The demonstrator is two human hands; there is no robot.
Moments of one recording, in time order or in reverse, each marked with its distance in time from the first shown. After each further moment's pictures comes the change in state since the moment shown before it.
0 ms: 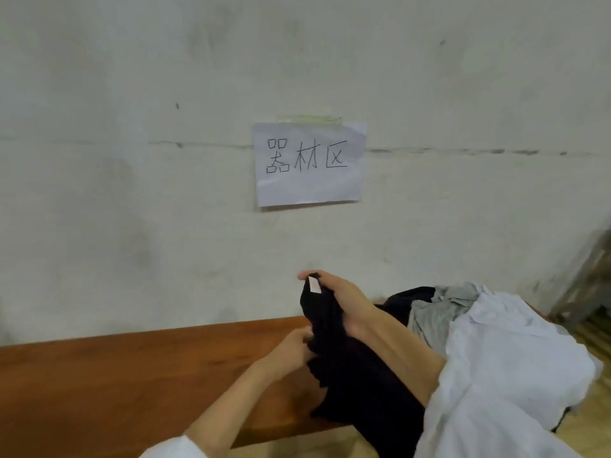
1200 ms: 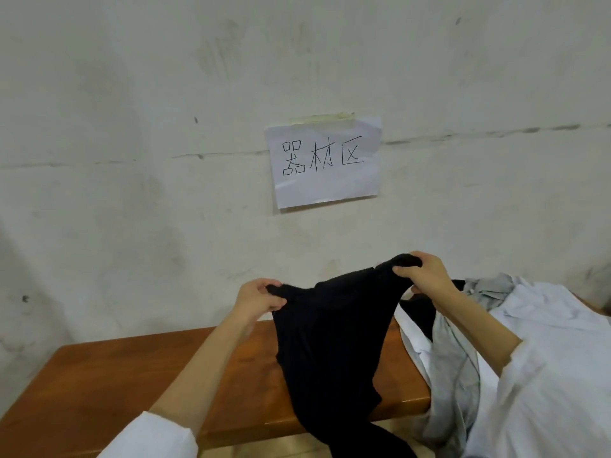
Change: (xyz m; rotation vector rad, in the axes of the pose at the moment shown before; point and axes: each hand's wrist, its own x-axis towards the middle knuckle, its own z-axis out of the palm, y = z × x) left_hand -0.007 0.022 -0.103 -0.232 0.522 -0.049; right_hand 0.018 -0.029 -0.114 -0.555 0.483 -0.192
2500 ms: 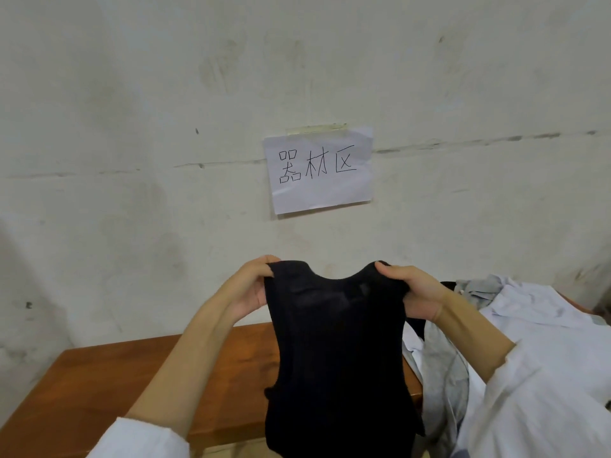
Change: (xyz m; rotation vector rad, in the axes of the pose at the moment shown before) left_hand -0.058 0.075 -0.003 -0.258 -0.261 0.071; right_hand -0.058 -0.034 -0.009 0.641 -0.786 0.190
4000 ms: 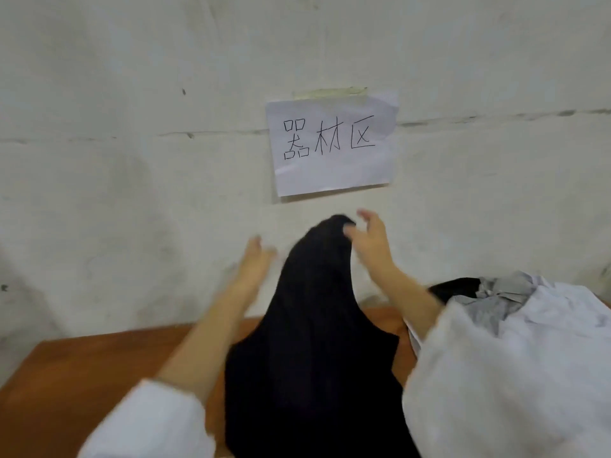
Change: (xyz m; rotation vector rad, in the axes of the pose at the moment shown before) left_hand 0.118 -0.050 -0.028 0.383 0.446 -0.035; right_hand 0.158 0.003 0.007 -0.561 0.762 -0.415
